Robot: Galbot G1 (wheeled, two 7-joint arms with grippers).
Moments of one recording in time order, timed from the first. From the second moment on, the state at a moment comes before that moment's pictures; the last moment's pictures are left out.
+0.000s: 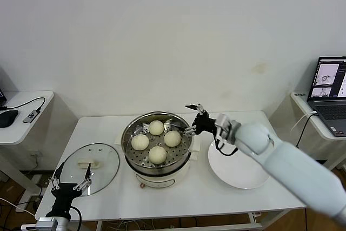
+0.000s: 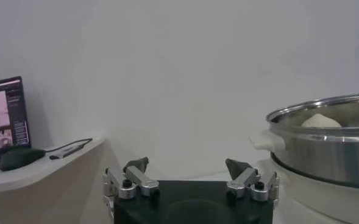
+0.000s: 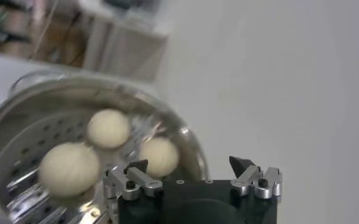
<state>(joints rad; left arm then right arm) 1.68 -1.23 -0.74 -1.96 -0.19 -0.15 -0.06 -0.55 0.82 -0.19 1.74 0.39 -0.14 -0.28</state>
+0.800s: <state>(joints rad) 1.69 -1.13 -0.80 -1.75 0.62 -0.22 -0.19 -1.38 1.27 0.76 1.86 0.09 0.14 -0.22</state>
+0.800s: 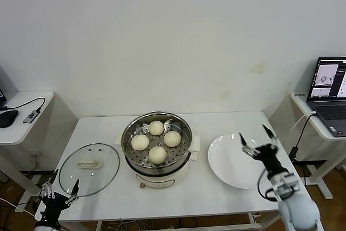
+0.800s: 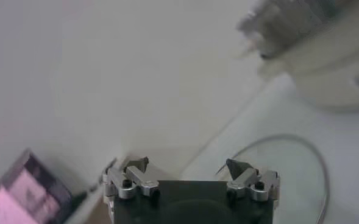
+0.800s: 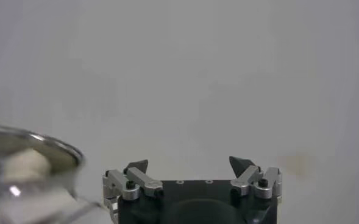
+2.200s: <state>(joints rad) 1.20 -1.02 -0.59 -1.30 1.17 -0.22 -0.18 -1.52 1.42 0.92 1.76 -0.04 0.28 -0.16</state>
